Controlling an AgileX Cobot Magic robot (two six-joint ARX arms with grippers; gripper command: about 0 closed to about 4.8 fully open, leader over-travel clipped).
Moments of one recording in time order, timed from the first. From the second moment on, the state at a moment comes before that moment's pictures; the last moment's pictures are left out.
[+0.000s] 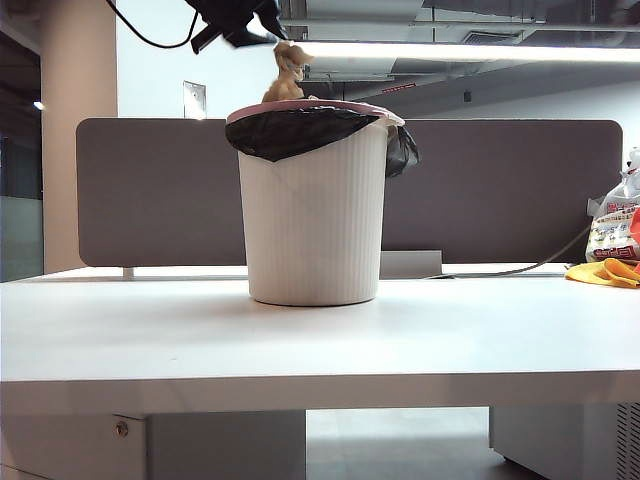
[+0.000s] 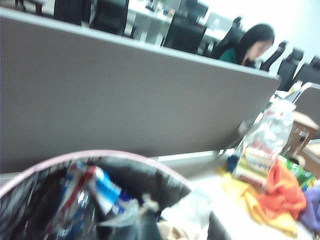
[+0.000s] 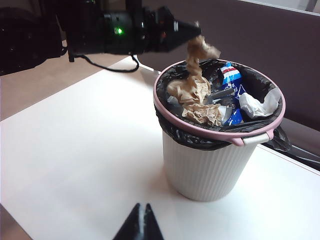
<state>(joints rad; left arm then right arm) -0.33 2.07 2.17 -0.10 0.19 -0.36 0.54 1.14 1.50 -0.58 -0.13 -0.03</state>
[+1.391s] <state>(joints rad) -0.34 2.08 2.17 -0.15 0.26 -0.02 0.49 1.23 1.50 -0.49 -0.13 -0.07</state>
